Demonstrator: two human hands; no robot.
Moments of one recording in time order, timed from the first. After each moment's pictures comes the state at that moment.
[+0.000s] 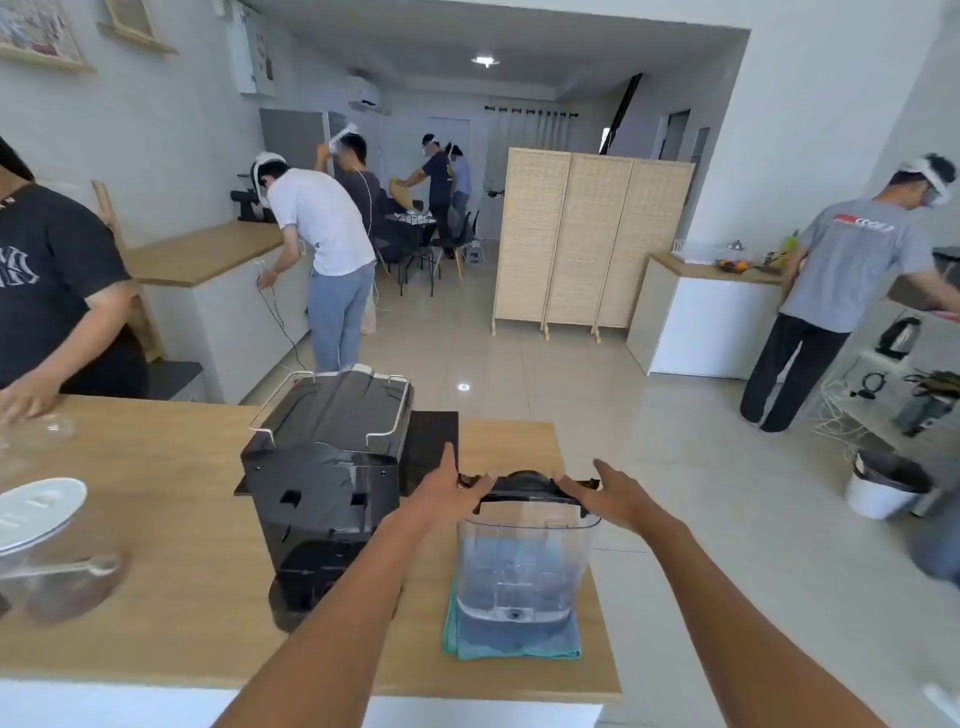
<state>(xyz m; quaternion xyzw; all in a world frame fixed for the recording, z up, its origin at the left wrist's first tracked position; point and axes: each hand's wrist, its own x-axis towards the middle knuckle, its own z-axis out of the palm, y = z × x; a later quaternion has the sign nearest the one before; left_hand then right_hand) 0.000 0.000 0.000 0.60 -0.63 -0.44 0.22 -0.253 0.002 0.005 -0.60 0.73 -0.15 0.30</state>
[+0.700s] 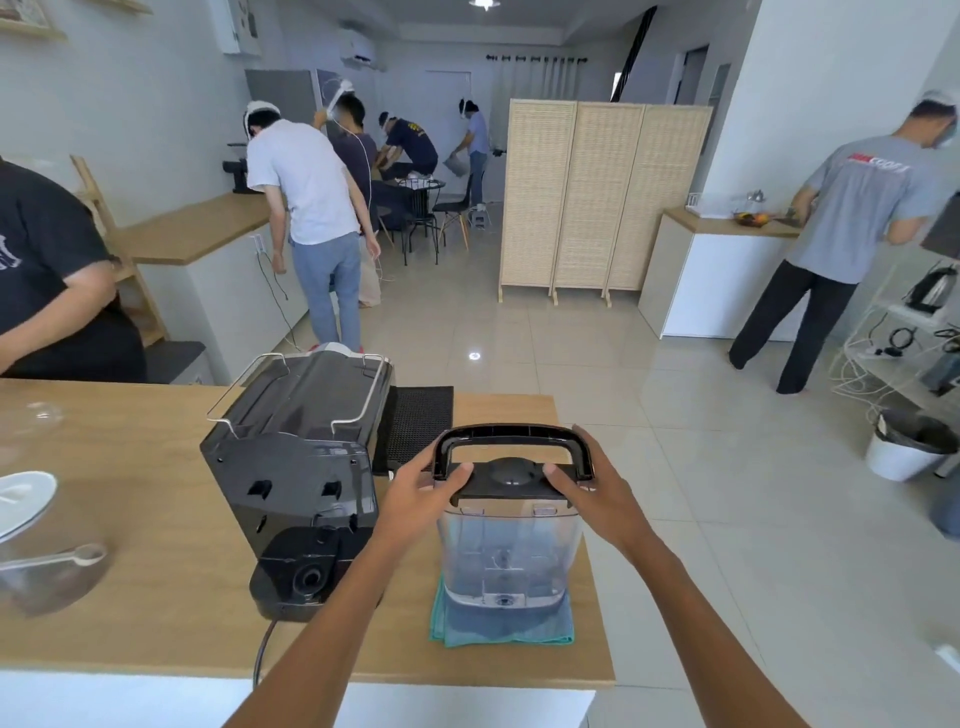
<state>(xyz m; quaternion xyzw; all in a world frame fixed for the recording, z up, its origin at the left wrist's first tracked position) -0.003 -0.006 -0.057 0.56 -0.58 -0.41 0.43 -0.260 0.013 -0.034 -0.61 0.61 -0.38 0.35</state>
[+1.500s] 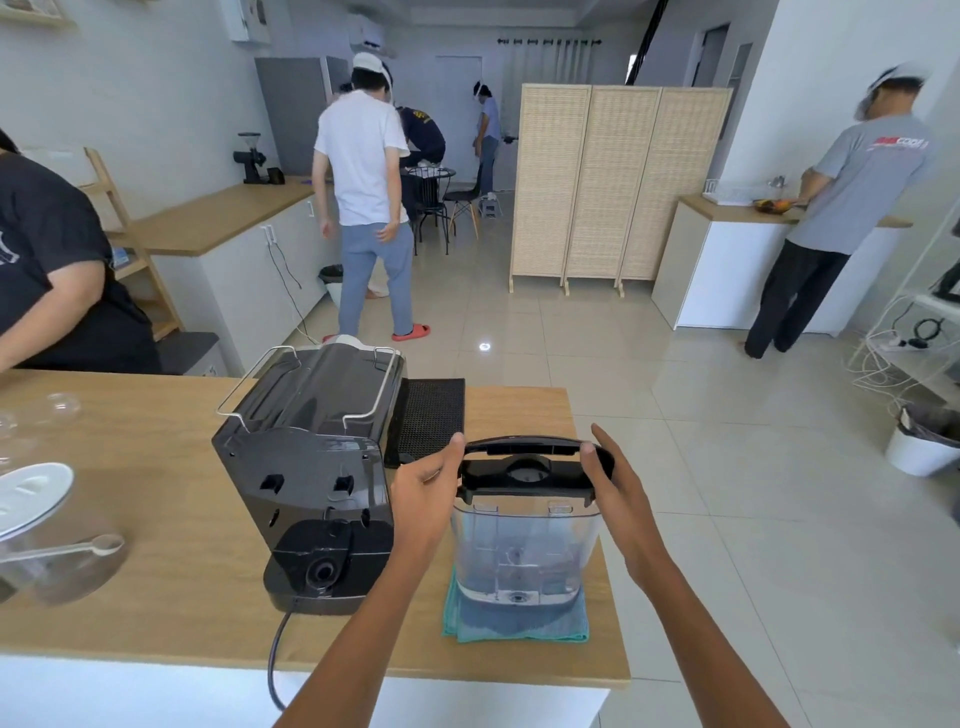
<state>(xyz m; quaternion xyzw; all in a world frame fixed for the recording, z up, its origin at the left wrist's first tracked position) -0.023 0.011 -0.041 0.55 -0.48 -0.39 0.57 -0.239 0.026 -0.030 -0.50 0.59 -0.49 0.40</state>
